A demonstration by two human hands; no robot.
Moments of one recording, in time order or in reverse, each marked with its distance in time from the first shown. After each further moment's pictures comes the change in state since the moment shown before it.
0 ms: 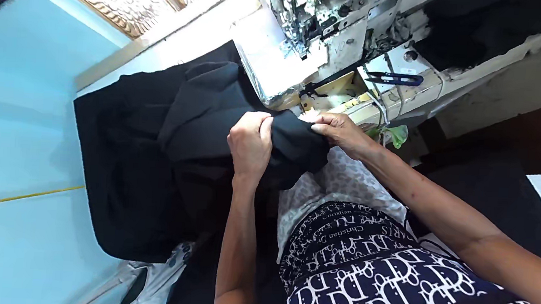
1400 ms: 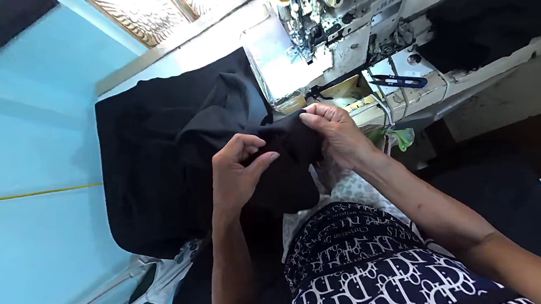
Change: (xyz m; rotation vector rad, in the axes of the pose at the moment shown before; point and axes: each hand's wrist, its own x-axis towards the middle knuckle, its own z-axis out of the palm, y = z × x) left_hand -0.046 -0.001 -0.060 -0.410 -0.047 0.112; right_hand -0.010 -0.069 0.060 0.293 0.088 -0.022
